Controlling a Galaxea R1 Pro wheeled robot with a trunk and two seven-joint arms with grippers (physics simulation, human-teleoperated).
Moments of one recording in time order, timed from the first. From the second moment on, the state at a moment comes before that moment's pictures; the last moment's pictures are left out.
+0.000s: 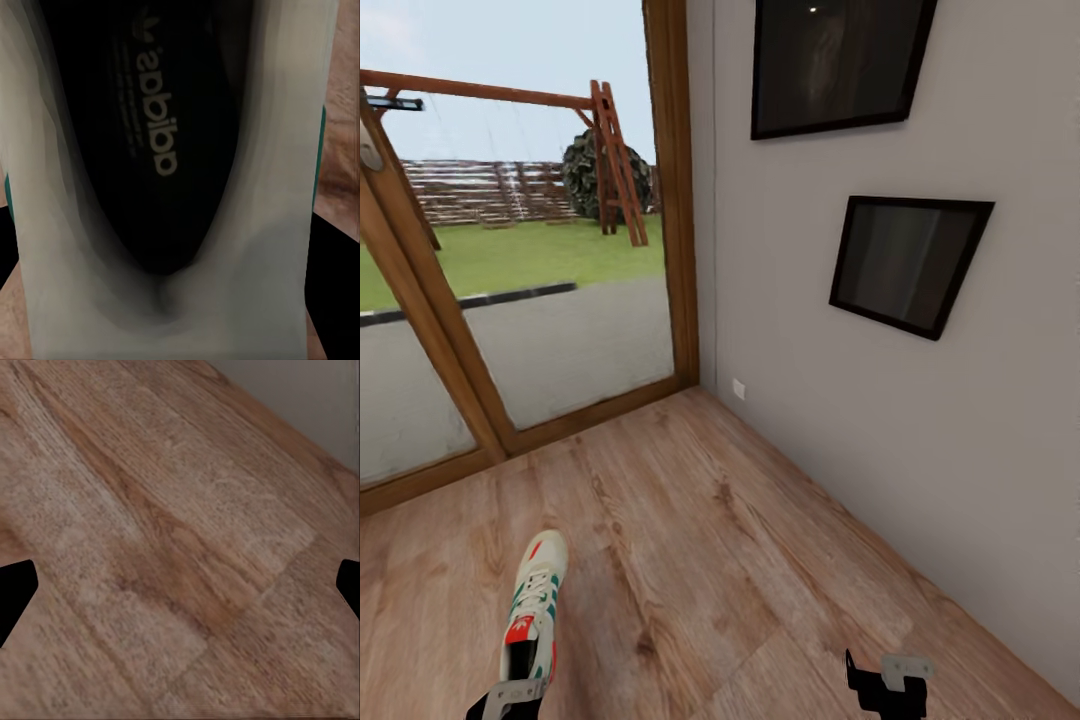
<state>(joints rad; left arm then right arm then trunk) -0.26 0.12 0.42 -0.35 -0.22 -0.44 -0.20 -0.42 -0.05 -0.06 -0.09 0.04 -0.59 -0.10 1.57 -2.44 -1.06</state>
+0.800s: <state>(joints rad) -0.26 0.12 0.42 -0.35 -0.22 -0.47 -0.20 -0.42 -0.05 -0.06 -0.09 0.04 -0.59 -0.11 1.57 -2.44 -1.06</state>
